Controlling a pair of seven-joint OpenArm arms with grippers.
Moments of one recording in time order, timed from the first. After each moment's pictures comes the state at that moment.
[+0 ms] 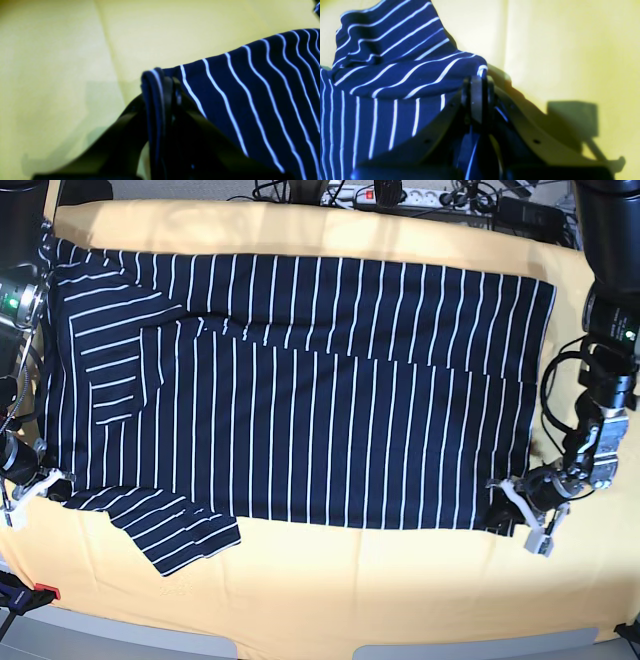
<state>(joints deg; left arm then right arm) -45.9 -32.8 41.4 28.3 -44.1 -35.8 4.6 34.6 32.4 12.5 36.8 24.6 37.6 -33.7</state>
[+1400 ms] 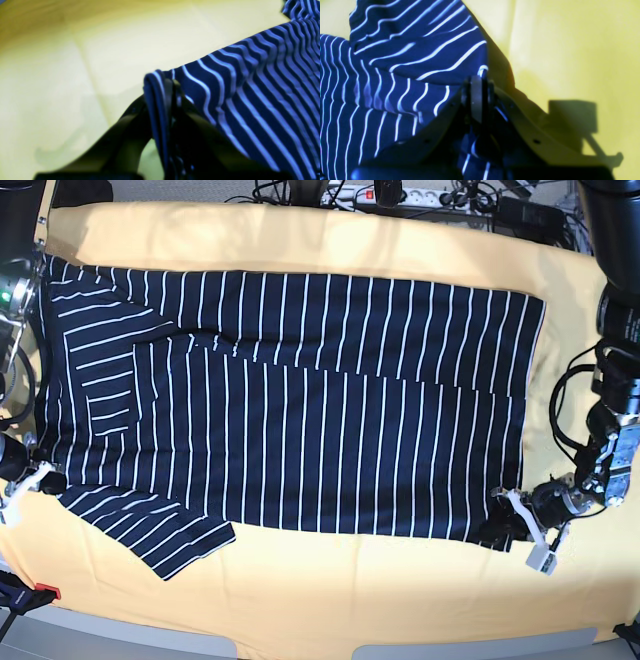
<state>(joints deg) -47.0 -37.3 41.4 38.5 -52.5 -43.7 15.8 31.4 35.5 12.4 42.7 33.0 41.8 -44.3</state>
